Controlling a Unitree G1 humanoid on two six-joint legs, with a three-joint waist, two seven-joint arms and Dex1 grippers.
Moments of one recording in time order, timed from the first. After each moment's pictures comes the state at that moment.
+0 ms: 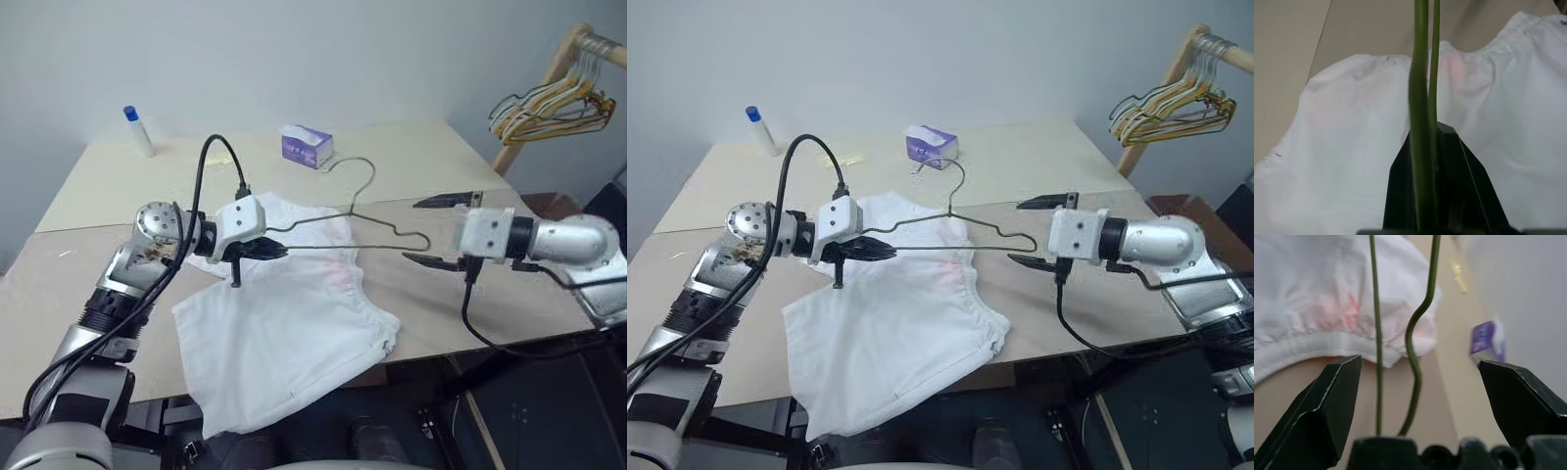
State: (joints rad) left arm -0.69 0.70 -0.25 0.16 -0.17 0.20 -1.26; right arm -0.58 -1.08 0.33 0.06 0.34 -0.16 0.97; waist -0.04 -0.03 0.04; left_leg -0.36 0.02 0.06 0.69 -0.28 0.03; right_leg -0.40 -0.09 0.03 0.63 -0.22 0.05
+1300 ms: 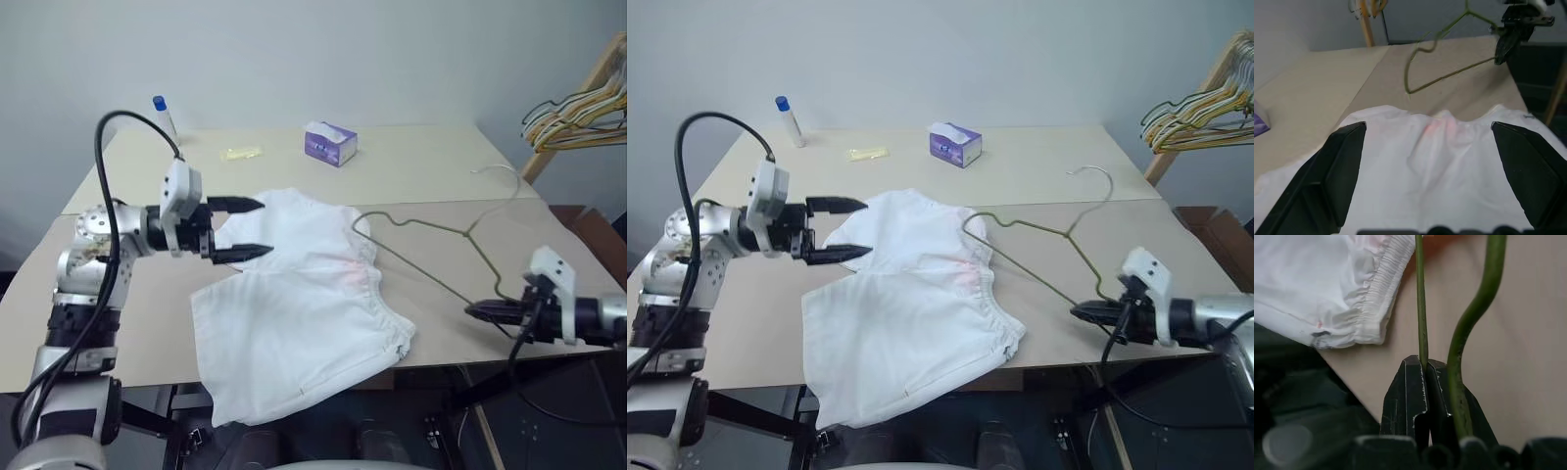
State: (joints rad) left arm -0.55 0.72 0.04 0.07 -0.49 0.36 -1.35; right arm 0.07 -1.04 -0.29 -0.15 0.59 0.79 1.15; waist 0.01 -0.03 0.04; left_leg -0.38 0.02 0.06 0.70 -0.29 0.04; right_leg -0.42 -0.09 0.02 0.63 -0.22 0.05
